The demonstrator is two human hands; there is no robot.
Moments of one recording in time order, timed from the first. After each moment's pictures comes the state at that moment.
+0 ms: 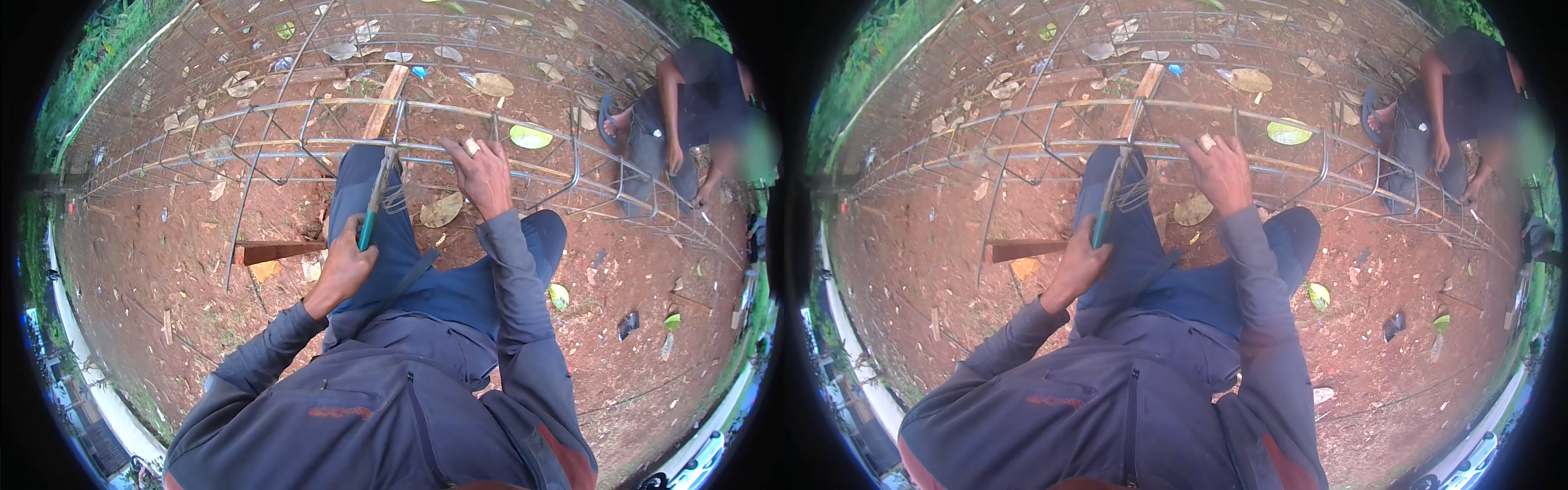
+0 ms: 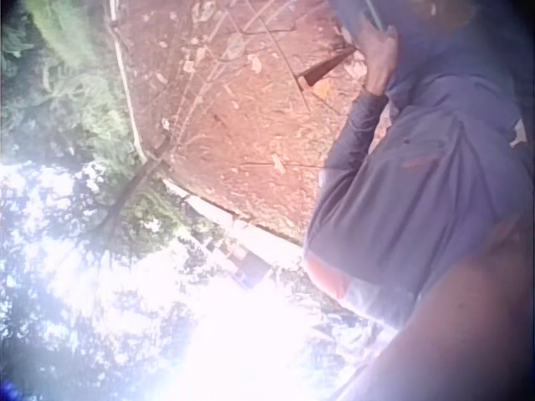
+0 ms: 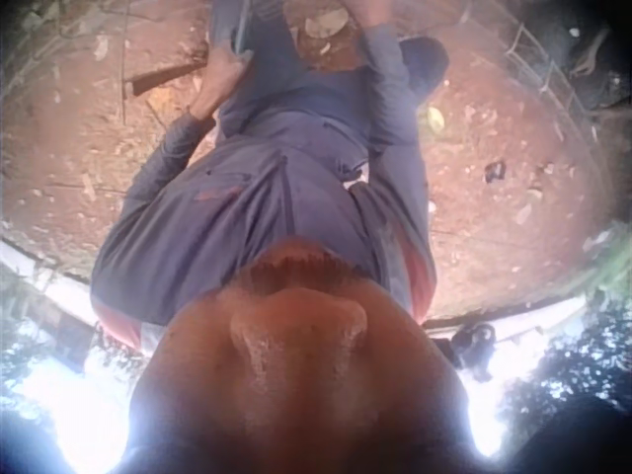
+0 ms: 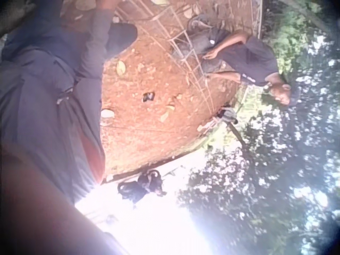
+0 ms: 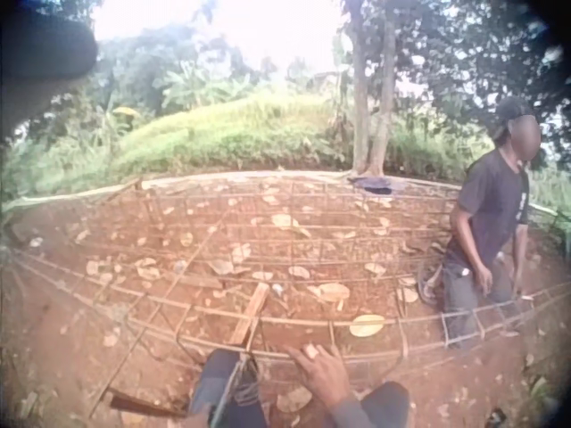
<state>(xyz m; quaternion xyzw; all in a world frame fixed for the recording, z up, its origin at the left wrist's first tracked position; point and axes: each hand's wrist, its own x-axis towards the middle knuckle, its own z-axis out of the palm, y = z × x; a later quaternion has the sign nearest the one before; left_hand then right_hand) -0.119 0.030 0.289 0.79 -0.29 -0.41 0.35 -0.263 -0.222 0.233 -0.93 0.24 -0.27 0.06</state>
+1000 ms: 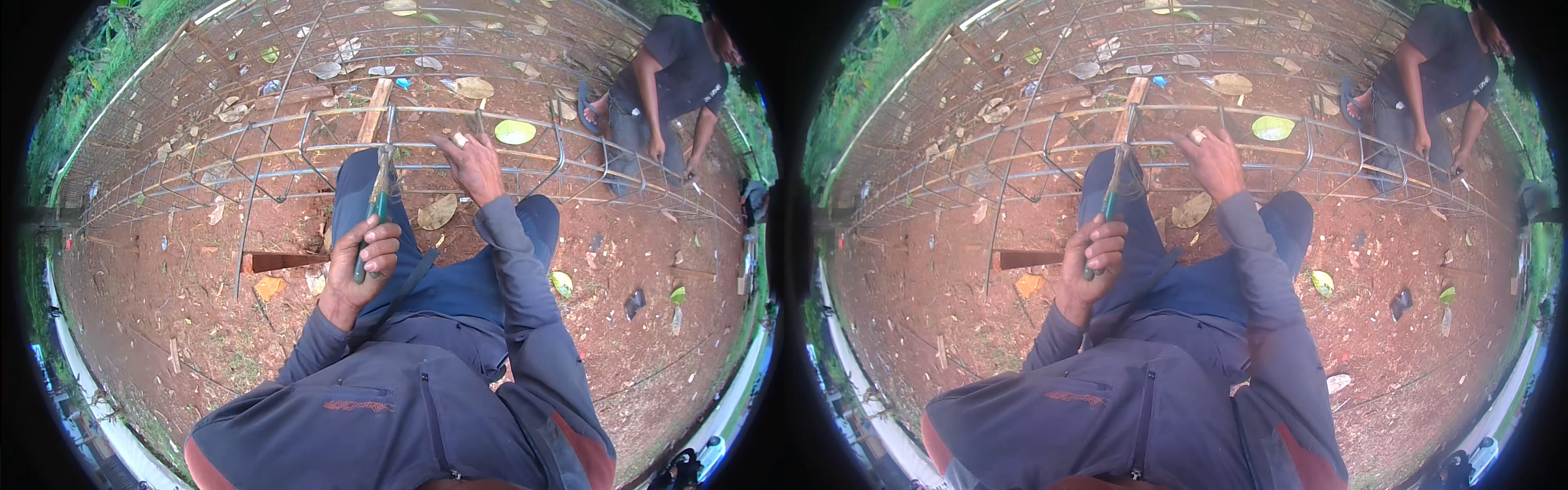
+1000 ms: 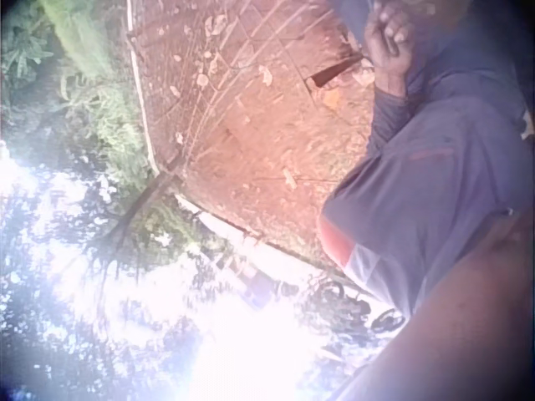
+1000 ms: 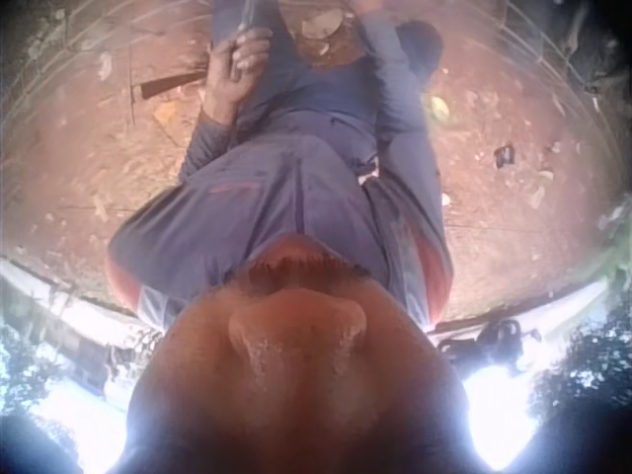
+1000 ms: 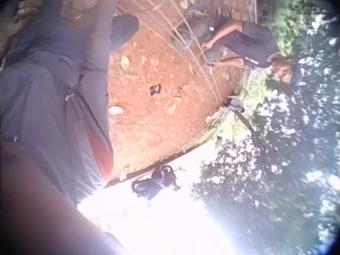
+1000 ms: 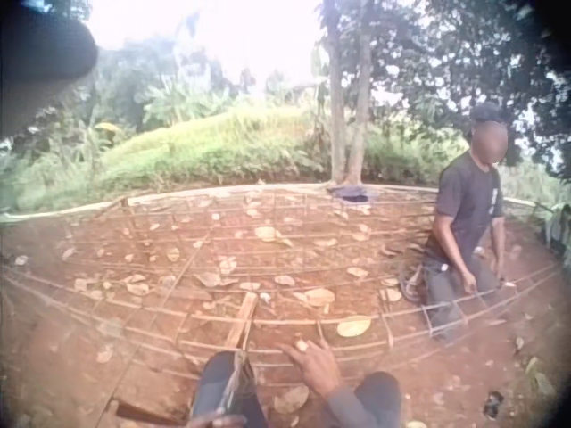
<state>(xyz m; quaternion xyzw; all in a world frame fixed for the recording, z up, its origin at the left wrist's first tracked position) -0.131 0.022 0.303 -0.06 0.19 -0.73 0.66 -0.265 -0.226 0.230 -0.93 0.25 -0.27 0.04</state>
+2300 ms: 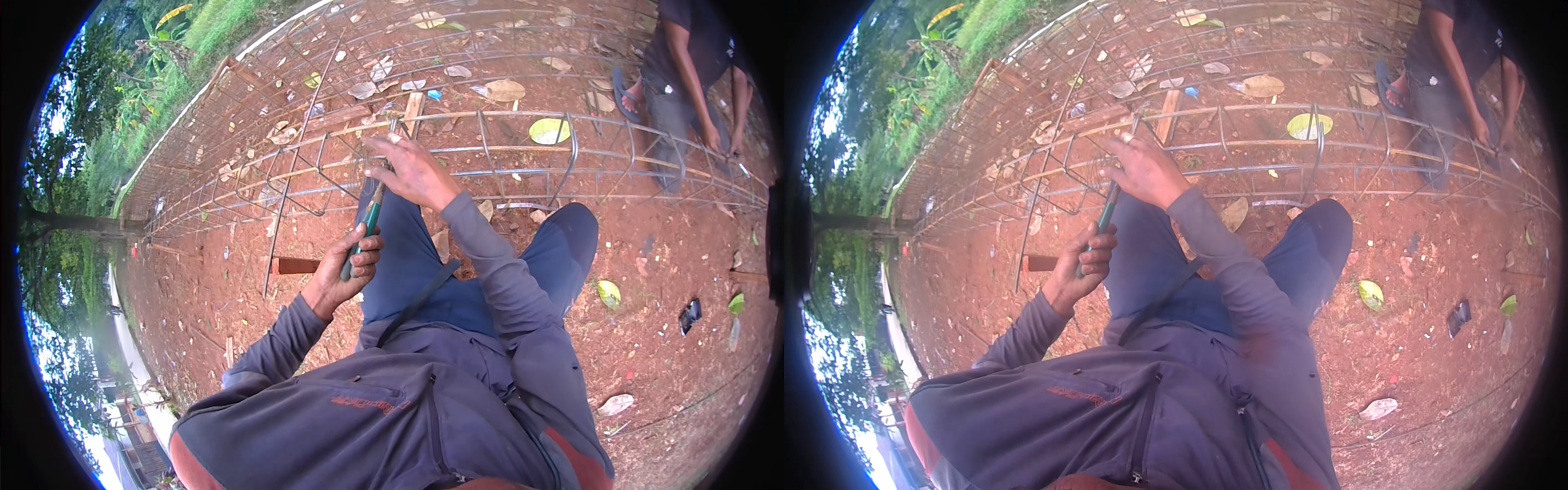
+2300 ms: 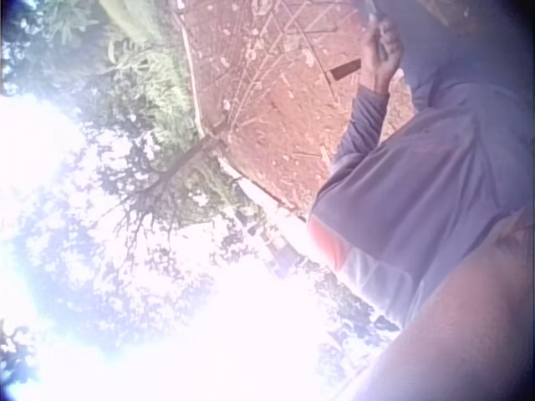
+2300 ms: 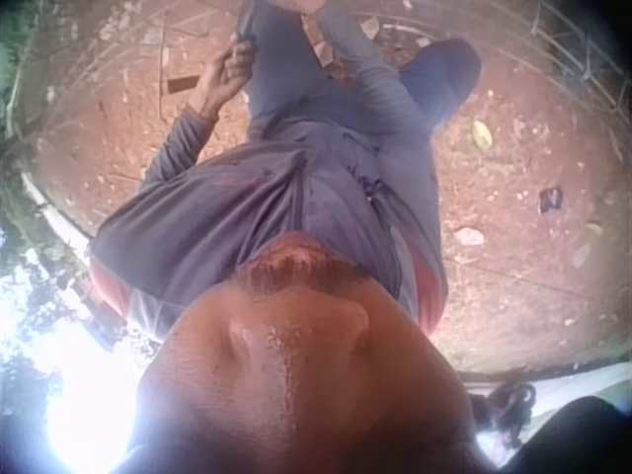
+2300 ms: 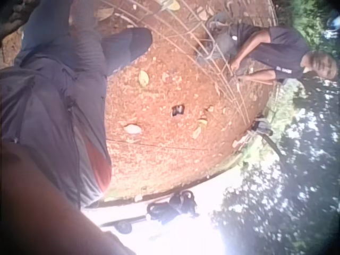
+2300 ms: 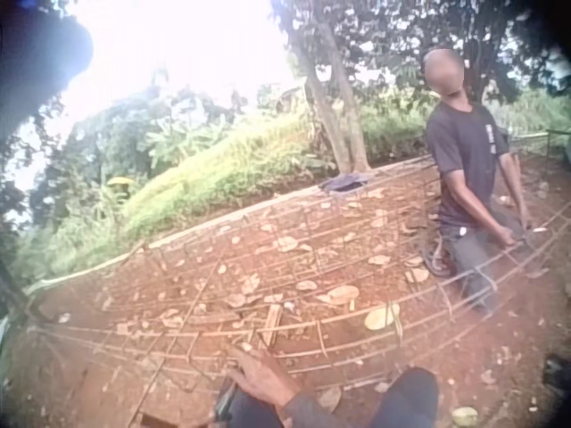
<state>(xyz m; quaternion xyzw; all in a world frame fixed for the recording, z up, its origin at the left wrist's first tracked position) -0.106 0.038 0.319 0.31 0.07 -0.71 0.63 -0.192 -0.177 0.261 -0.82 0.14 -0.41 0.38</state>
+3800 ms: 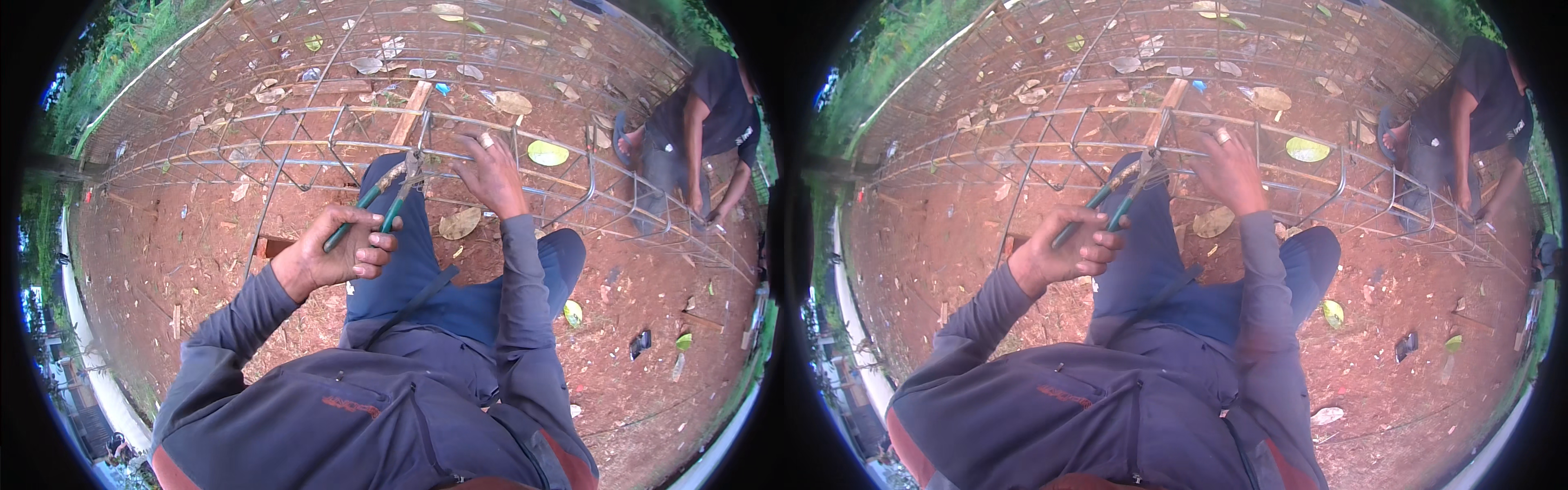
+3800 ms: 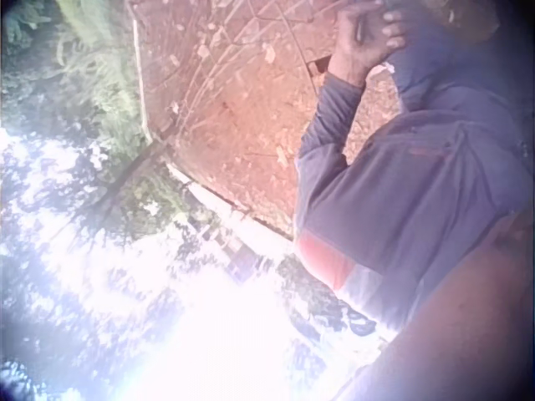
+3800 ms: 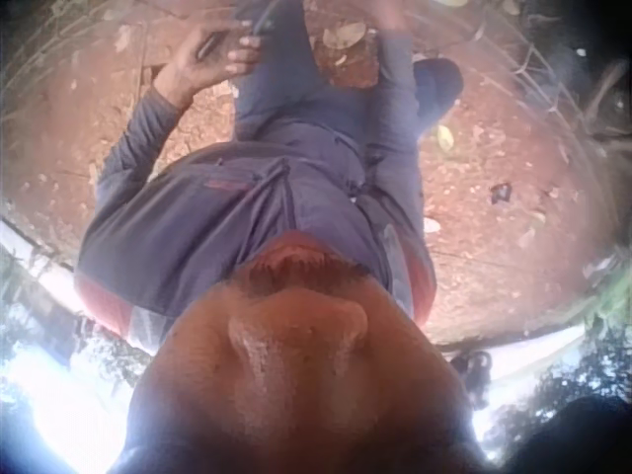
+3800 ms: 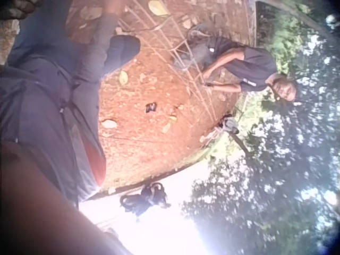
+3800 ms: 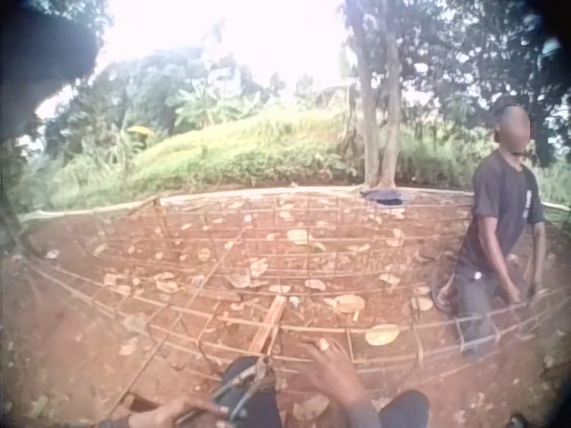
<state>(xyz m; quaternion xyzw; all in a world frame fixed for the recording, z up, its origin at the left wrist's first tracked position) -0.073 0.022 0.365 0.30 0.10 -0.80 0.51 -0.244 -0.219 0.257 -0.89 0.22 -0.35 0.17</state>
